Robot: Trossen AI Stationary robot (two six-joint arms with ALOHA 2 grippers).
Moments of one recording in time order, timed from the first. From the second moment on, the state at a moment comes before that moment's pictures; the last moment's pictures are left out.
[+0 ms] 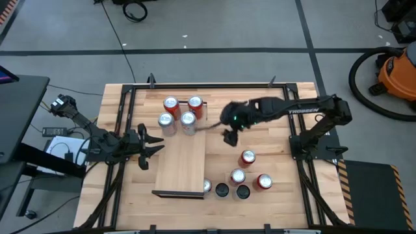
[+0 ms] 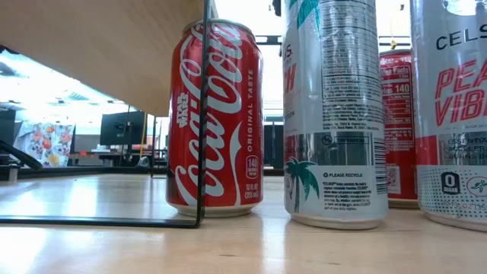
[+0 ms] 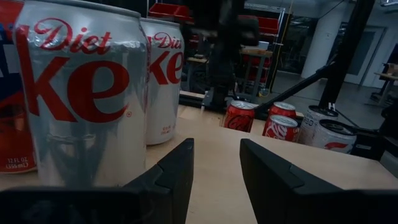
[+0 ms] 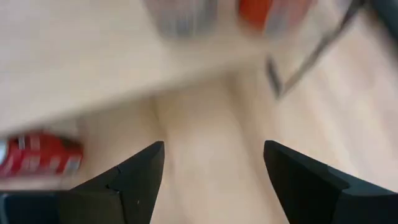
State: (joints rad) left arm -0.64 0.47 0.11 0.39 -0.82 -0.15; right arm -0.02 1.54 1.41 -0.83 0.08 0.31
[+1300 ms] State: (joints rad) left arm -0.64 0.47 0.11 0.35 -0.78 -0.19; right arm 0.23 1.69 1.22 -1.12 -0.02 1.01
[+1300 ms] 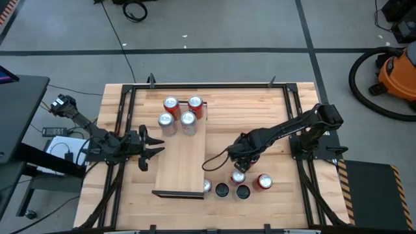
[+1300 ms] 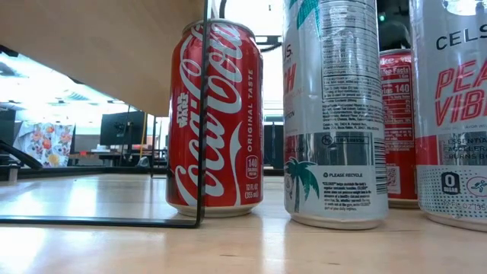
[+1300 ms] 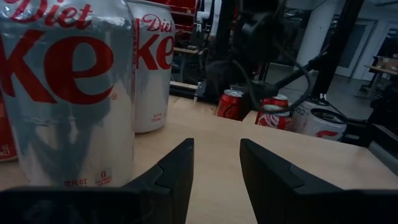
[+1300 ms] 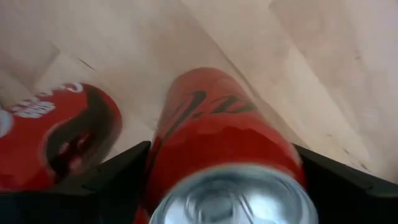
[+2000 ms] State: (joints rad) left arm -0.64 0.46 0.11 0.35 -0.78 -0.14; right arm 0.09 1.70 1.43 -1.18 0.04 0.77
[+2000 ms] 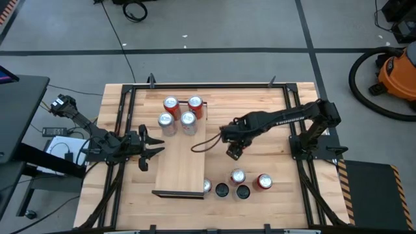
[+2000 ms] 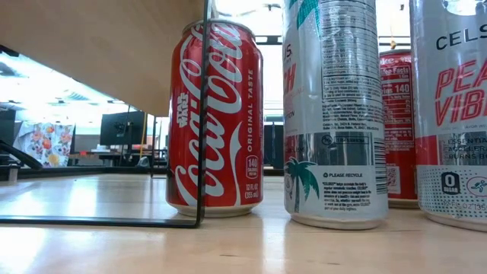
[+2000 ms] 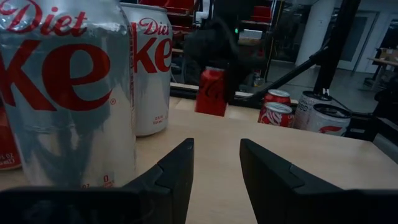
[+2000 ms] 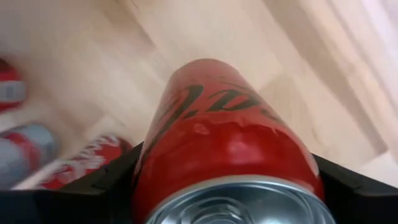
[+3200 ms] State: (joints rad) left arm -0.64 0.46 0.11 0.36 -0.75 -0.12; right arm 0.01 2.00 1.68 -1.23 0.01 0.30
